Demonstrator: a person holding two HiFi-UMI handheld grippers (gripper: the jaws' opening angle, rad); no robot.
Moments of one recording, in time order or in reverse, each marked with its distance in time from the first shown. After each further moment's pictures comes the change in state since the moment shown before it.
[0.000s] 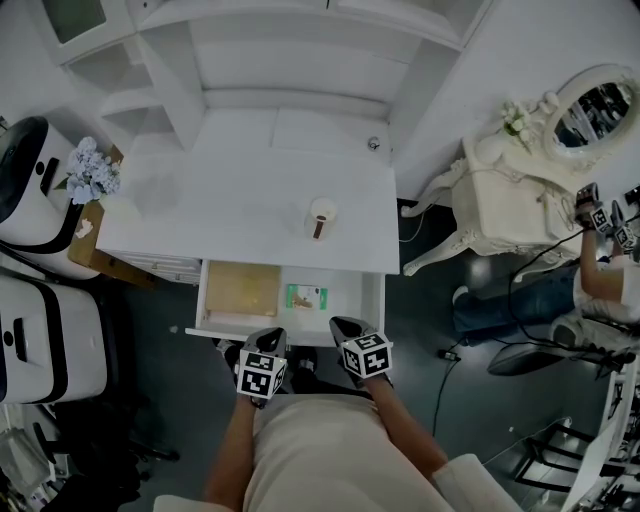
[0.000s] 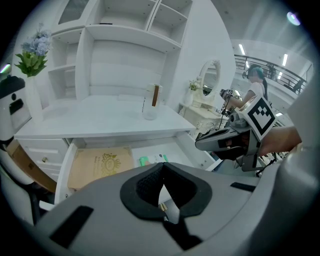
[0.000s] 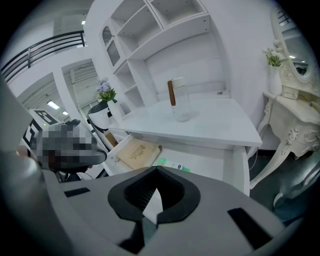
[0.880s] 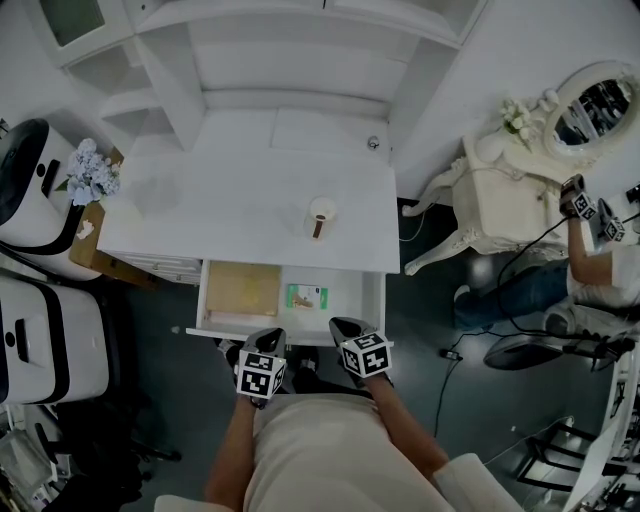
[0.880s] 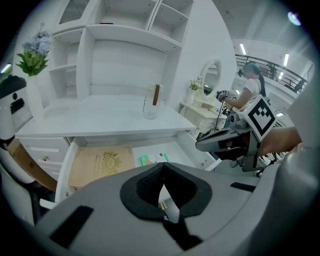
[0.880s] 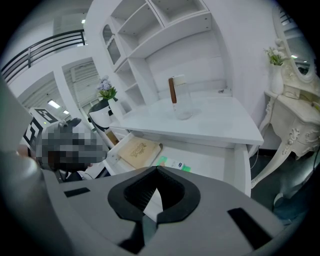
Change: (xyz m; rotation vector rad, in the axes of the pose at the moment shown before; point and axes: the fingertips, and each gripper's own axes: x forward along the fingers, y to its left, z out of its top) left arm -0.001 0.001 -0.003 -0.006 0.004 0.007; right arm 0.002 0.002 -0.004 -0.007 0.017 0.011
